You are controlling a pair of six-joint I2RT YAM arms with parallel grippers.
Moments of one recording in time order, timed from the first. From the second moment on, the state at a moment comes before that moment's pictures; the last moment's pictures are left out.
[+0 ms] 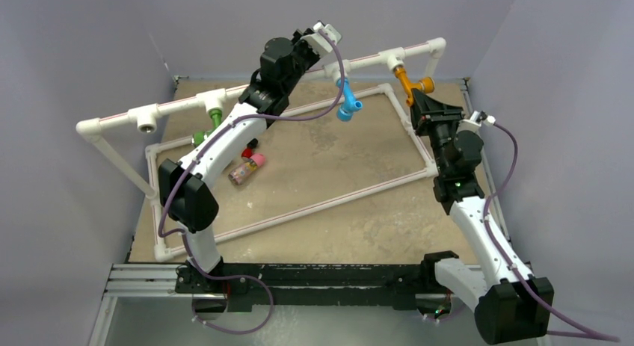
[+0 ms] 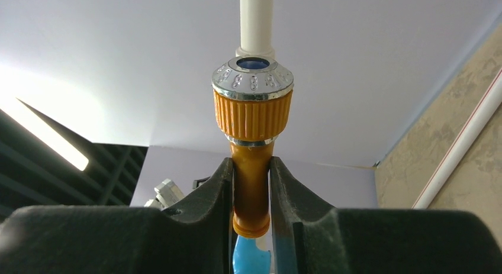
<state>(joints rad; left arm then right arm) -0.58 1.82 1.82 0.04 -0.10 0.61 0.14 0.98 0.72 0.40 0.00 1.62</state>
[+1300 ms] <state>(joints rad) -0.61 1.79 1.80 0.01 -0.09 0.62 0.14 1.01 0.77 0.38 0.03 1.51</state>
